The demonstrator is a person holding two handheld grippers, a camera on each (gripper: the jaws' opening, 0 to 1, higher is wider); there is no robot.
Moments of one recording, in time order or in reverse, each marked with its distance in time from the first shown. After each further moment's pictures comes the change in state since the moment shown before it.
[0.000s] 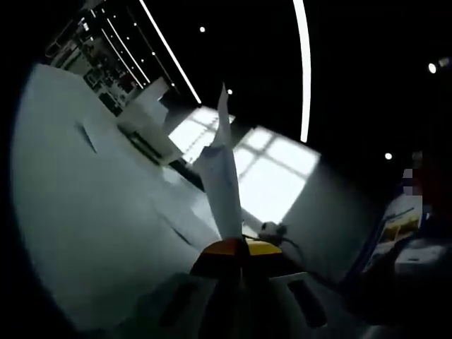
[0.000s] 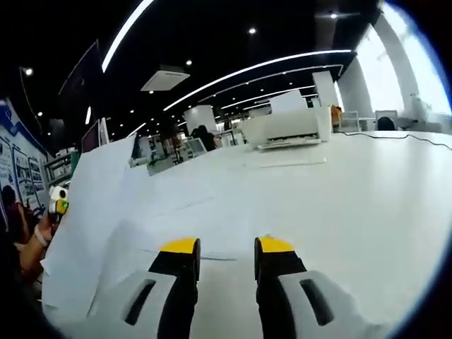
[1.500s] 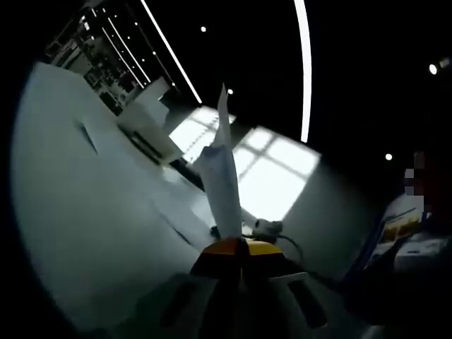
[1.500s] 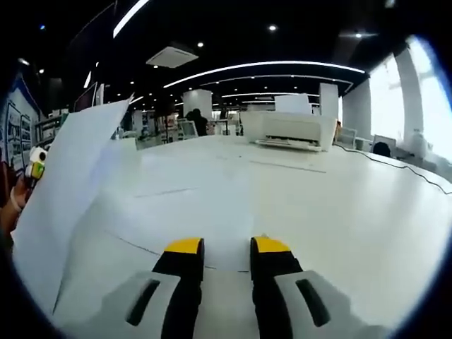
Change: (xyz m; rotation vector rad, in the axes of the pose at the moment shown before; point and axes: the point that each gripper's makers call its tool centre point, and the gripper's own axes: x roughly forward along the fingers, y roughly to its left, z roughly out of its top) left arm -0.001 0.001 0.000 -0.002 0.001 0.001; right arm 0.029 -0.009 -0.007 -0.191 0.065 -0.102
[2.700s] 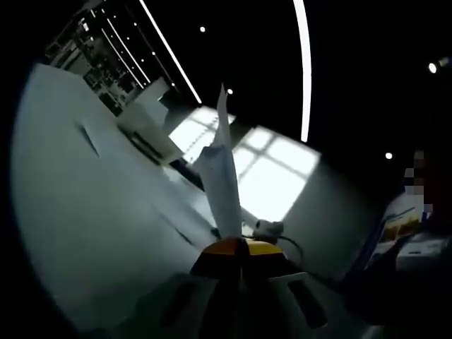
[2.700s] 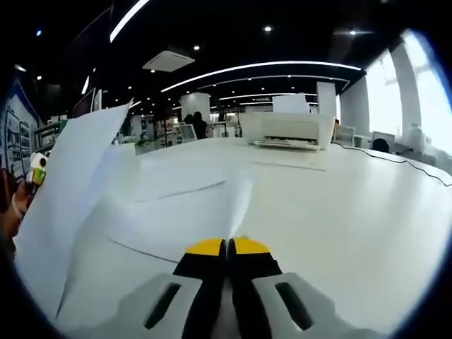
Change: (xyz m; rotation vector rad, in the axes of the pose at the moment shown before) left arm 0.000 -0.001 -0.001 0.004 0.001 0.001; right arm -0.003 0.003 -0.001 0.037 -0.016 -0.008
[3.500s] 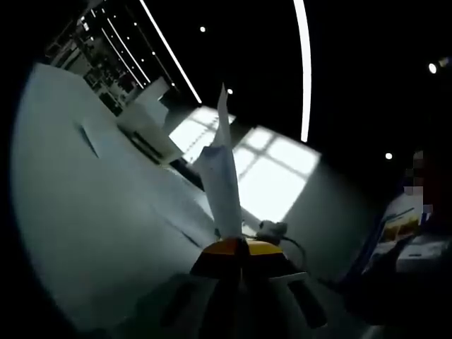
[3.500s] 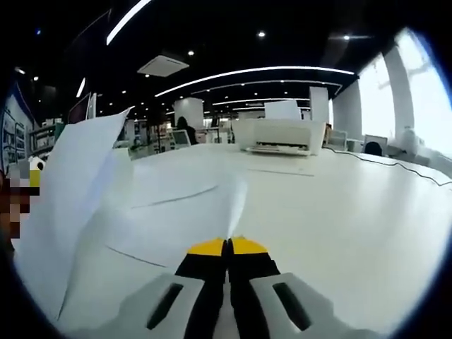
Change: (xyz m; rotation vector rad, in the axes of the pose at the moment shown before) left arm -0.001 0.001 0.001 -0.003 0.000 -0.002; right arm -0.014 -0.009 0.008 0.002 -0.036 -0.053
